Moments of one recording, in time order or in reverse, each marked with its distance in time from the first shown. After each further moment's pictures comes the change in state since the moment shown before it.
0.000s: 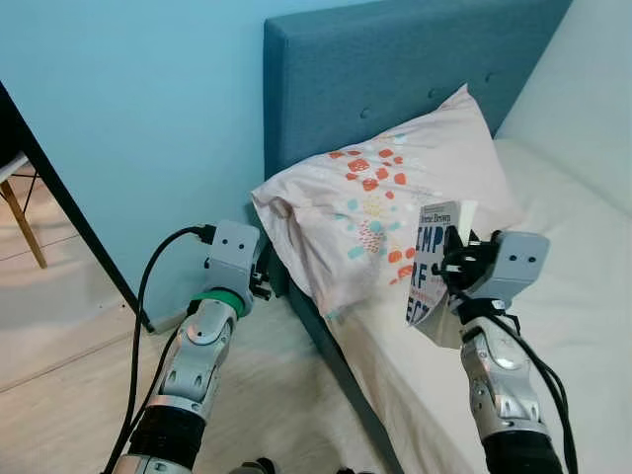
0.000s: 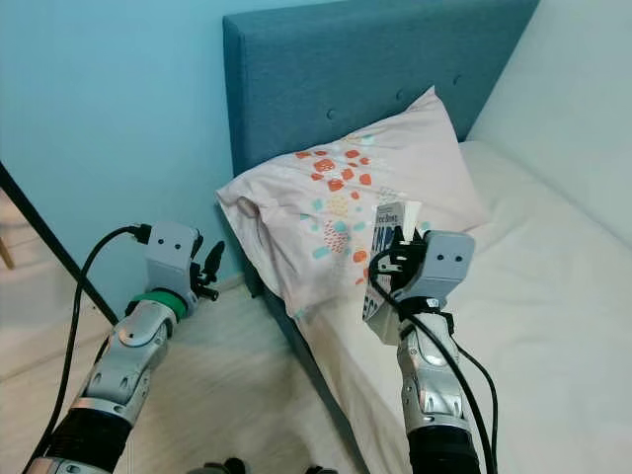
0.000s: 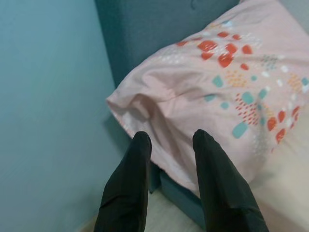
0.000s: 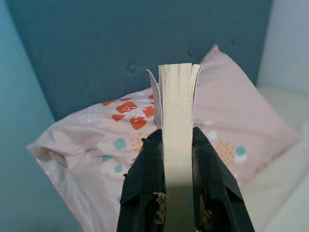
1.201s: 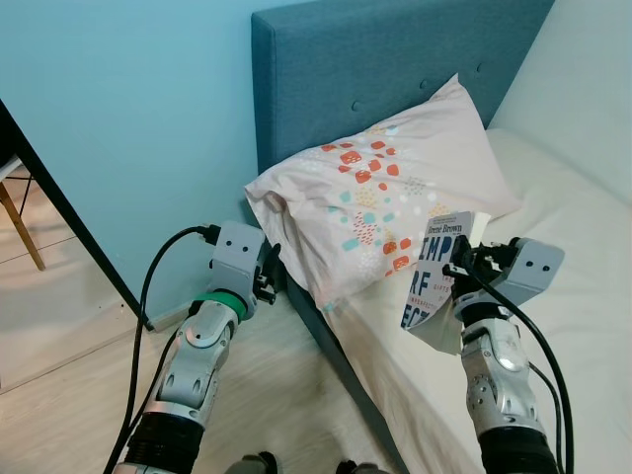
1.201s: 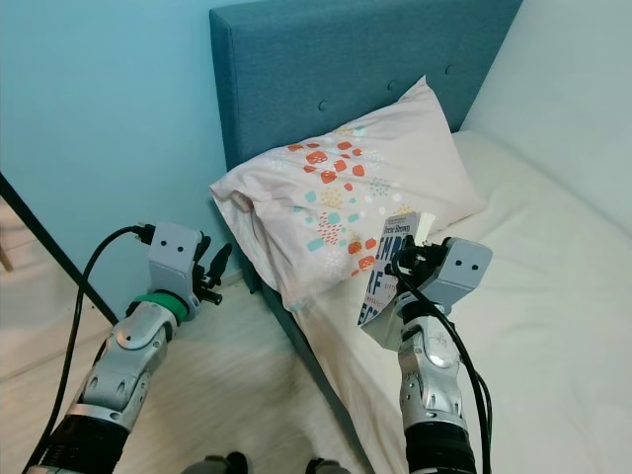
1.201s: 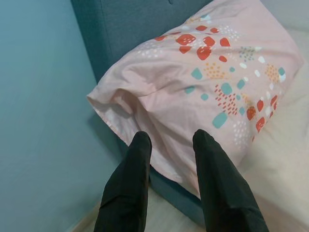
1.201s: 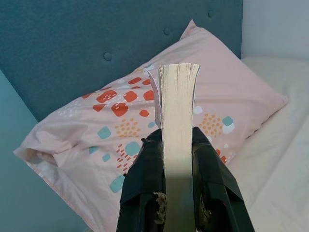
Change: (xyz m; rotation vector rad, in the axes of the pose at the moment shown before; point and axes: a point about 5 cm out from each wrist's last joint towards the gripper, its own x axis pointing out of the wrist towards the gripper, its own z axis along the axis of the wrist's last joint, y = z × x) left arm -0.005 -0.004 0.002 0.001 0.001 -0.056; right arm 0.003 -0.012 -0.007 0.060 0.026 -0.075
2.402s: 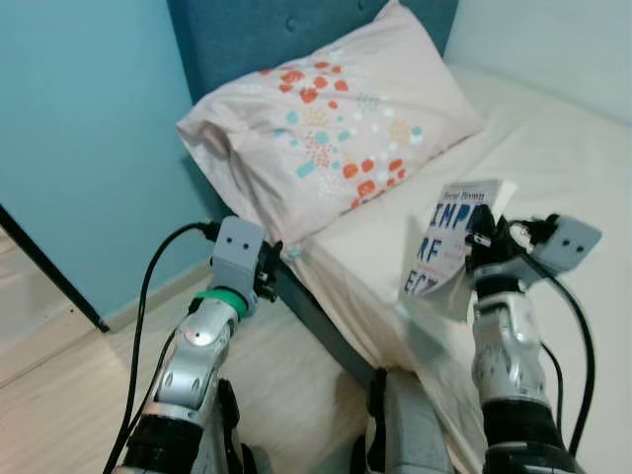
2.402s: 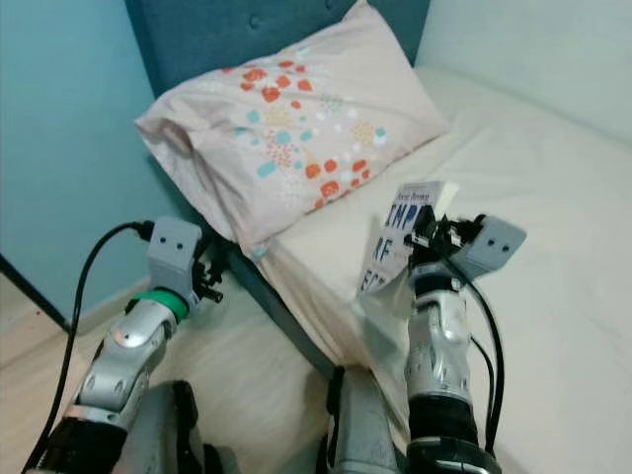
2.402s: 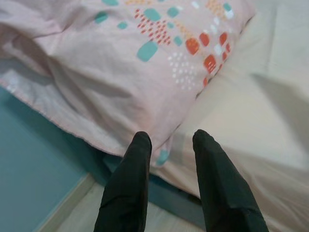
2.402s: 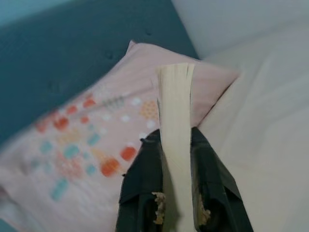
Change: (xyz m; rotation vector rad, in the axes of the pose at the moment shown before) left arm -0.003 0.001 0.017 0.002 -0.034 -0.009; right arm 0.041 0.009 0.043 0.316 -0.154 0.050
